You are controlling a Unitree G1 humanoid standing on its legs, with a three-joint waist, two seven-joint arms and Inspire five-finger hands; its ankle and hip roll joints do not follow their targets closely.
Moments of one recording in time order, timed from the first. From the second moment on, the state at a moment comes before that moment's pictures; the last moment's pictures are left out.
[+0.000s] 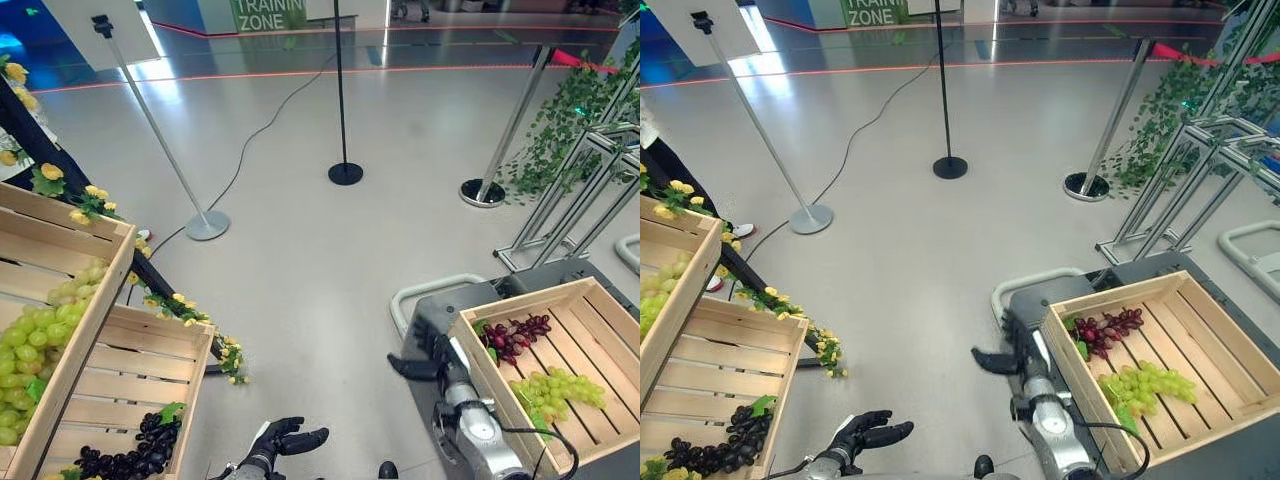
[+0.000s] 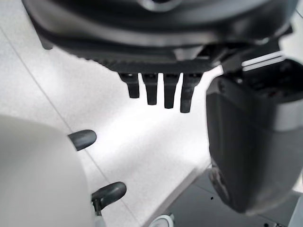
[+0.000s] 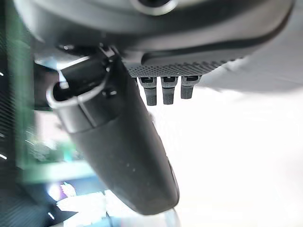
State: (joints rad) left arm 0.00 0.20 -0.42 1.11 -0.19 -0.15 0.10; right arm -0.02 -0.30 0.32 0.60 0.35 -0.41 -0.25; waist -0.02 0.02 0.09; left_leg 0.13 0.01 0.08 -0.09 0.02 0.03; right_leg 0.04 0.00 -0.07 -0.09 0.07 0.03
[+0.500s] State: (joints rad) left arm -0.04 0.23 -0.34 1.12 -0.21 -0.25 0.13; right arm -0.18 -0.60 0.17 0.55 0.07 -0.25 -0.52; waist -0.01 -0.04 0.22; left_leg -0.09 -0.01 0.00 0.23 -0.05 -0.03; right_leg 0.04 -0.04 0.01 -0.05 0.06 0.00
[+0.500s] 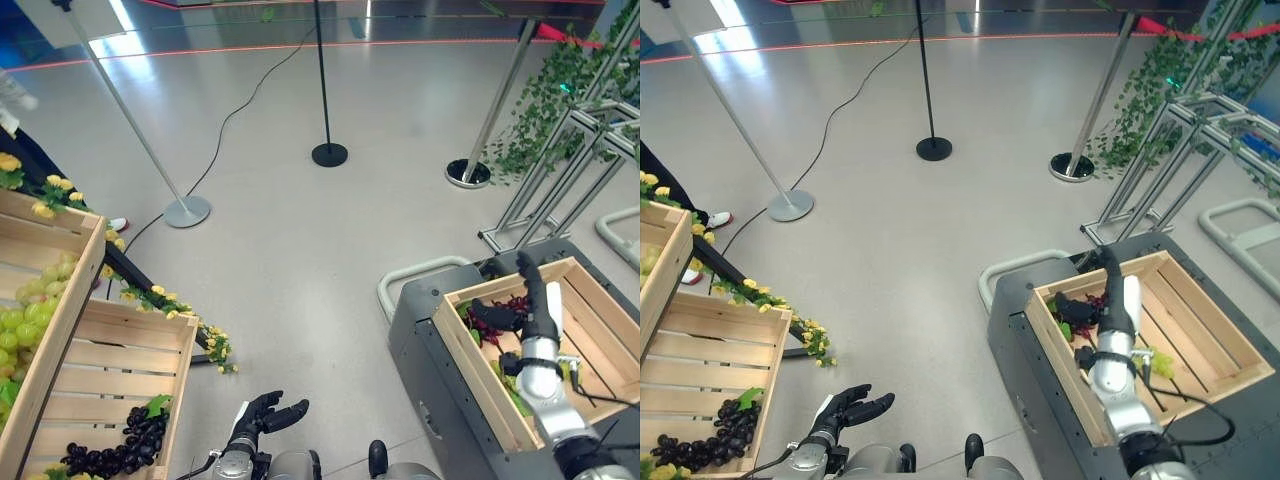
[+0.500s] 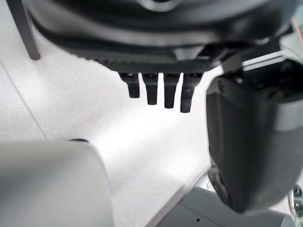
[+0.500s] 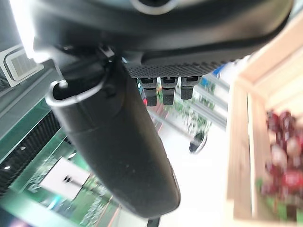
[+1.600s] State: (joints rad) left arm -0.23 0.38 -0.46 1.00 -0.35 -0.26 0.07; right arm -0.80 -0.90 0.52 0.98 -0.23 0.06 -0.37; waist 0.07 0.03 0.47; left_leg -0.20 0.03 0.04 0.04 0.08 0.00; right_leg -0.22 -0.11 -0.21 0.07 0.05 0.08
